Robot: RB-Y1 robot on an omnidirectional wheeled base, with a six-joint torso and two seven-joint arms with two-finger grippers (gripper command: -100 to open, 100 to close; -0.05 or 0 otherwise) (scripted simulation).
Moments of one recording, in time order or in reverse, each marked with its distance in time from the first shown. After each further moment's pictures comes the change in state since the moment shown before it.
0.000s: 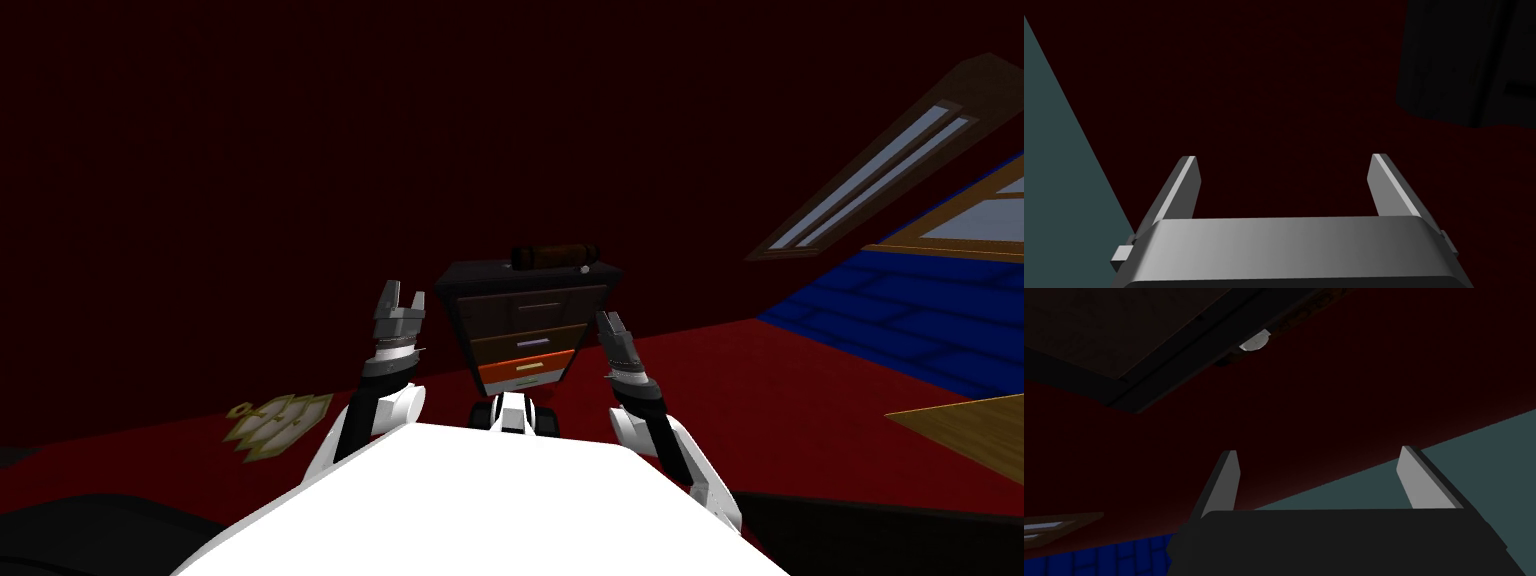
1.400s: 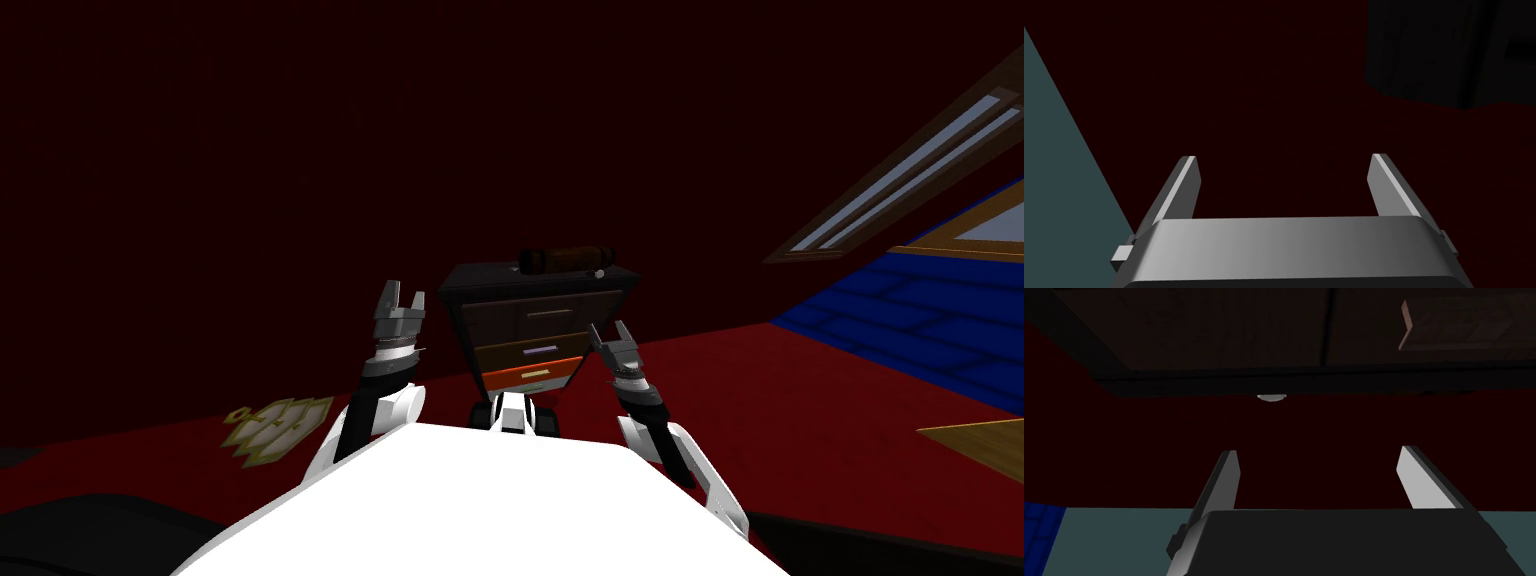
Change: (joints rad) left arm 0.000 0.000 0.000 0.000 0.000 0.000 0.000; right arm -0.013 -0.025 -0.062 0.170 0.099 -0.087 0.398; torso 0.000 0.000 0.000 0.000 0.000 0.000
